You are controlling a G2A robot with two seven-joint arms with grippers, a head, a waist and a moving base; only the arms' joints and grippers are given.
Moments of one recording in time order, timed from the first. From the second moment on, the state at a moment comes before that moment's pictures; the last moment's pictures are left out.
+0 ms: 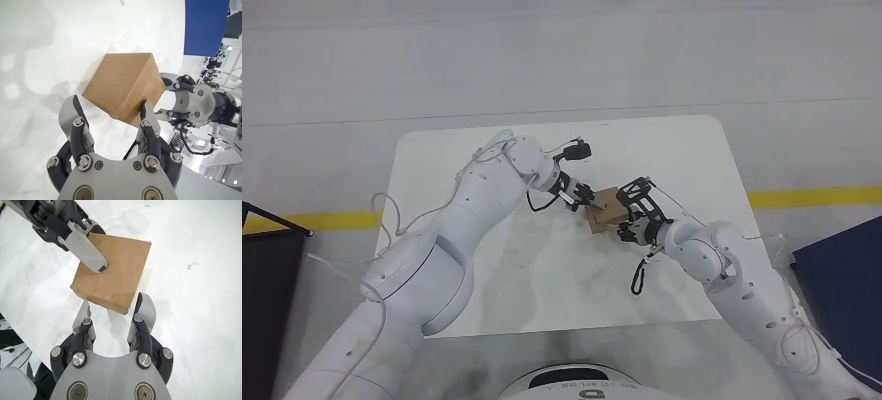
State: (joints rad) left arm 0.44 -1.64 -0.59 -0.37 0.06 -0.36 -1.18; right arm -1.37 -0.99 1.11 -1.79 -0.83 -0.08 0.81
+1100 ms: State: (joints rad) left arm 0.41 -1.58 -0.71 -0.28 0.02 -0.50 -1.10; right arm -1.37 -1.01 1.07 -1.81 -0.69 -0.20 0.78
